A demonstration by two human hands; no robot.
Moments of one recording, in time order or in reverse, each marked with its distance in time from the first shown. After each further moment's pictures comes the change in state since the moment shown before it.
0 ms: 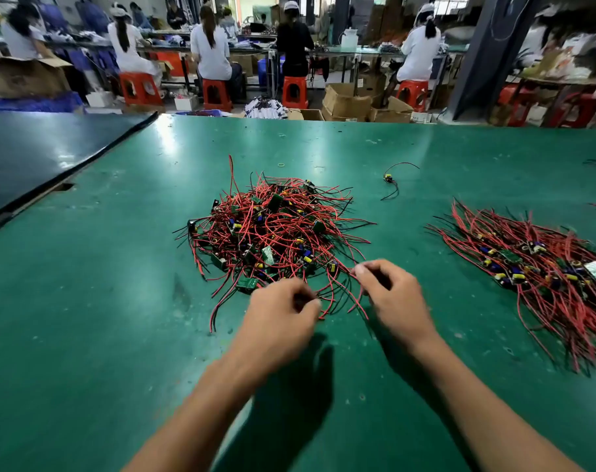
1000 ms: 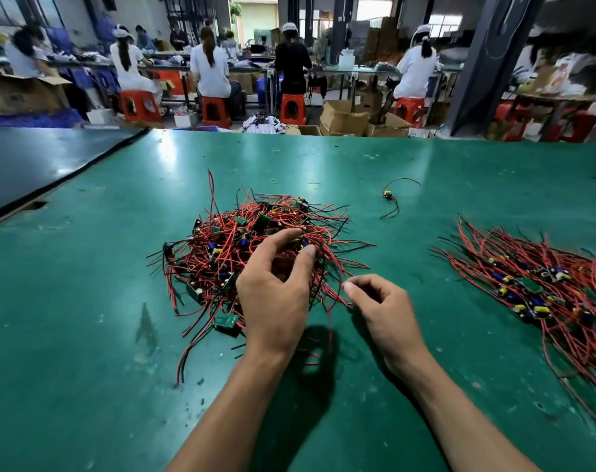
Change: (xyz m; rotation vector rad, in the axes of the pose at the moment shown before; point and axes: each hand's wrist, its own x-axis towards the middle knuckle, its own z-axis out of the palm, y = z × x) left_hand 0.076 0.021 0.028 -0.598 0.579 0.172; right_hand 0.058 0.049 0.018 0.221 0.097 0.043
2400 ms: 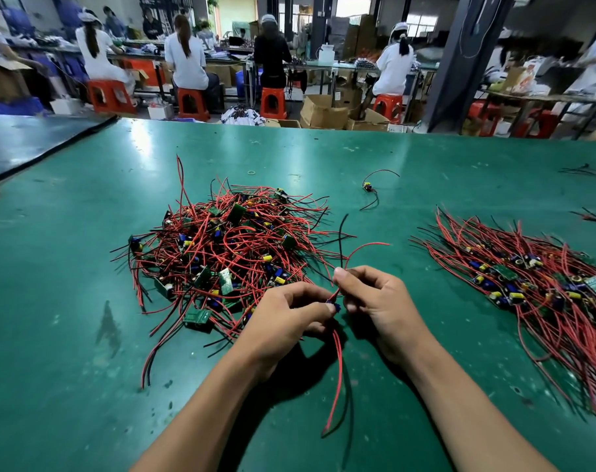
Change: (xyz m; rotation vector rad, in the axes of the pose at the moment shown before) left_hand -0.012 -0.054 0.009 -0.213 -0.660 -0.501; right_hand -0.009 -0.036 -0.021 0.250 -0.137 0.277
